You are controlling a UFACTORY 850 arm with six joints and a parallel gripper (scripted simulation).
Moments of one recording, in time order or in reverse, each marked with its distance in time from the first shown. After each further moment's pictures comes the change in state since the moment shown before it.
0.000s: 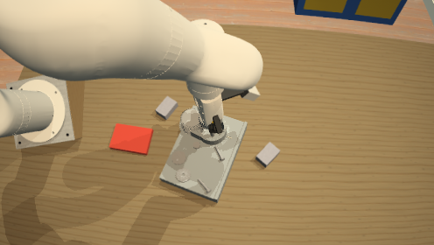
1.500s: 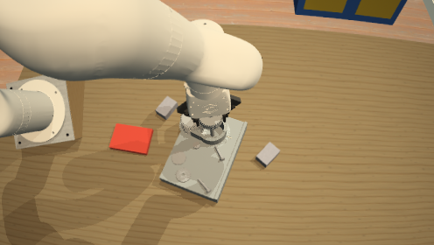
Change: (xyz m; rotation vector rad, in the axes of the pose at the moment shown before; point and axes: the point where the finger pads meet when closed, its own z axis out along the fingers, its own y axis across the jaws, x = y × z) arm 0.000 0.000 0.000 -0.002 0.002 -1.369
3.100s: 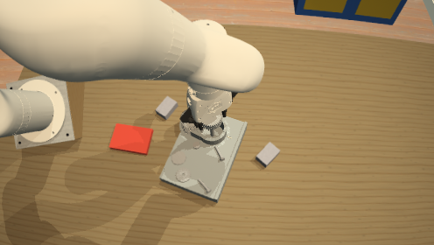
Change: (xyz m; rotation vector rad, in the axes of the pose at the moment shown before) arm 0.000 0.000 0.000 0.013 0.009 -0.388
